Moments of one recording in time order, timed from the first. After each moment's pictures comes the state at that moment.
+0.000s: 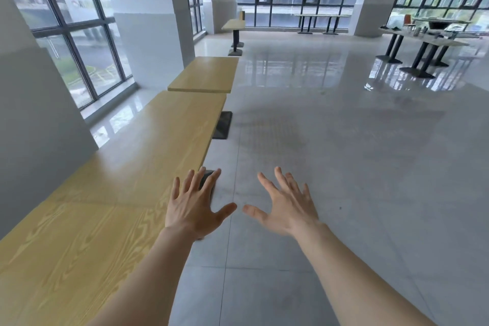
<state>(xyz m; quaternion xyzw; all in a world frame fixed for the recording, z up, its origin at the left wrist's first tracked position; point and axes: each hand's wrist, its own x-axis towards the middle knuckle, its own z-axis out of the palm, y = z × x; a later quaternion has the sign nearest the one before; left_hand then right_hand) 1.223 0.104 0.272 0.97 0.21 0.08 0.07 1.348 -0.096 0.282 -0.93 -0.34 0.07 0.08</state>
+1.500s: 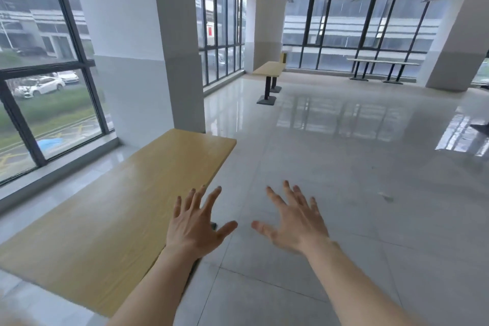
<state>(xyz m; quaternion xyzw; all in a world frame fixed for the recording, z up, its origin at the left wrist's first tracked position) 2.729 0.704 0.310 0.93 0.33 0.14 0.10 2.902 0.527 0.341 -0.89 -0.44 0.04 0.07</state>
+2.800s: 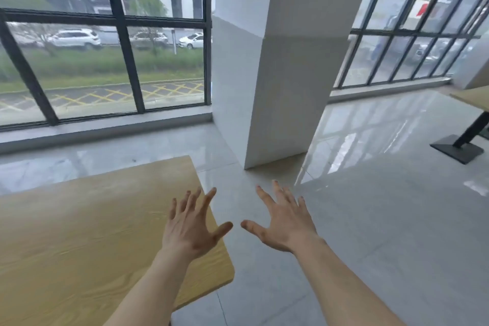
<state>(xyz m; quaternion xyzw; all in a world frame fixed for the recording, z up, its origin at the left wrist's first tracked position) 3.519 1.400 0.225 0.70 0.70 0.13 0.12 3.750 1.418 0.276 -0.63 -0.77 0.11 -0.02</state>
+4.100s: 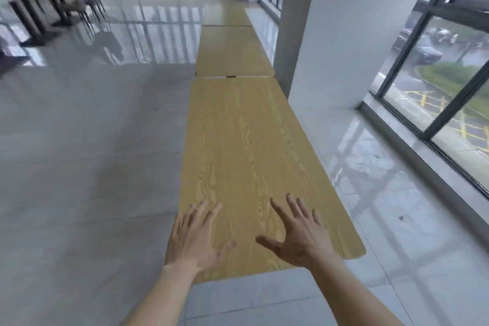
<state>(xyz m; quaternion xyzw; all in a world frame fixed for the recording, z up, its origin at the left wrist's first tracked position) 3.651 1.557 0.165 -0.14 0.98 0.13 0.06 3.550 1.789 0.196 0.23 -0.96 0.04 -0.17</state>
